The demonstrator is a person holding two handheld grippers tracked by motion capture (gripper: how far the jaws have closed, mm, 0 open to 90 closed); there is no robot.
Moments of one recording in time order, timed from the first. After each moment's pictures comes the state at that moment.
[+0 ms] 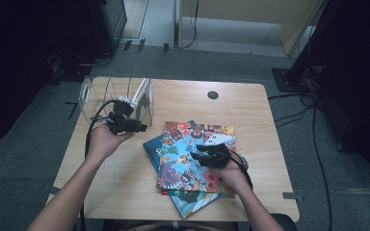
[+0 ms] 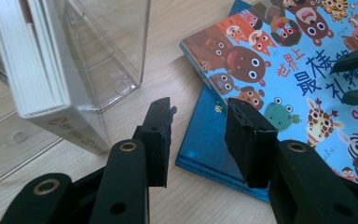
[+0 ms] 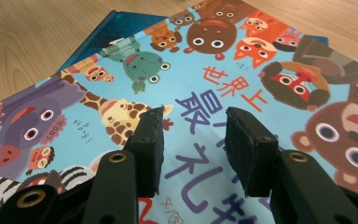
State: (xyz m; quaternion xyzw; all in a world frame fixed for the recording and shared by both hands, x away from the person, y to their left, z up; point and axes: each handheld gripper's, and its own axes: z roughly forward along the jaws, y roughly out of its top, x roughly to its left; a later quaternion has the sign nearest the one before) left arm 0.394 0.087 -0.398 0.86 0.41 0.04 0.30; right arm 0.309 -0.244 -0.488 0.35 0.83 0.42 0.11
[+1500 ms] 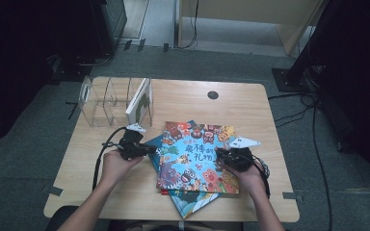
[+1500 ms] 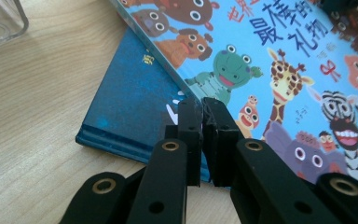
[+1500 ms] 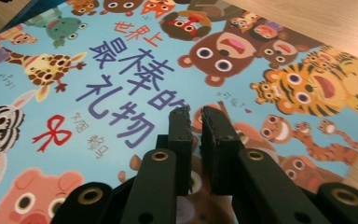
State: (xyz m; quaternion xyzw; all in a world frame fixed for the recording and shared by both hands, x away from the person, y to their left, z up) left arm 0.349 0.068 -0.469 0.85 0.38 -0.02 0.36; right arm 0.295 -0.312 -0.495 0.42 0.80 0.40 0.15
